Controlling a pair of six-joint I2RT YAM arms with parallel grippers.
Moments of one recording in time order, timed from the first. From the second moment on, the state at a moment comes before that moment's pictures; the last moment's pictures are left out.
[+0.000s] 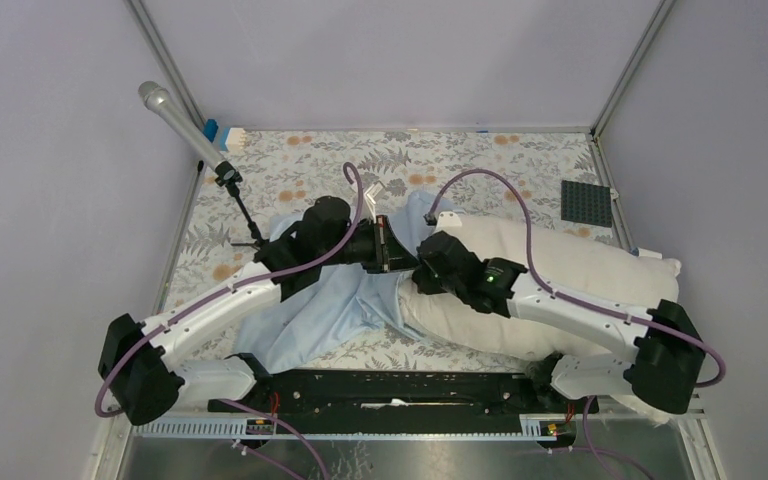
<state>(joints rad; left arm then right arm) -0.79 1.19 0.95 -0.15 0.45 -0.84 0.96 1.29 0.87 -0.37 0.31 0.73</state>
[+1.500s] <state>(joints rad) -0.77 1.25 0.94 -0.19 0.42 -0.82 0.74 1.25 0.88 -0.32 0.12 0.51</state>
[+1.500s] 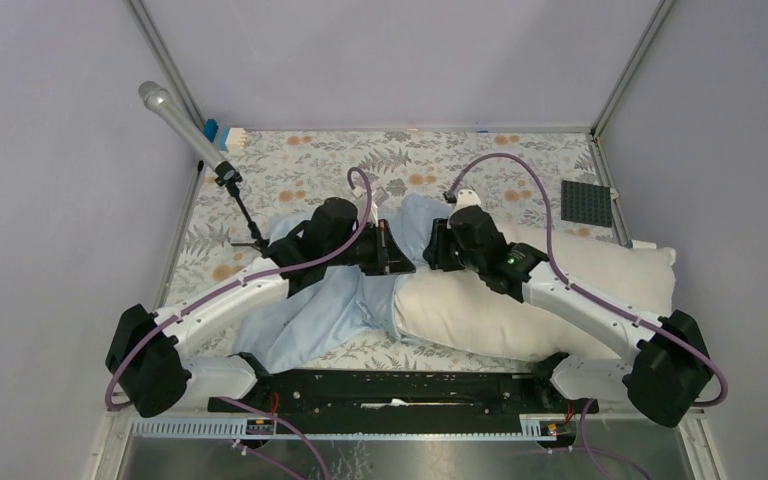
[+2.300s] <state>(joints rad) -0.81 1.26 1.00 -0.34 0.23 -0.66 0.74 1.17 0.74 -0.13 0.10 0.60</state>
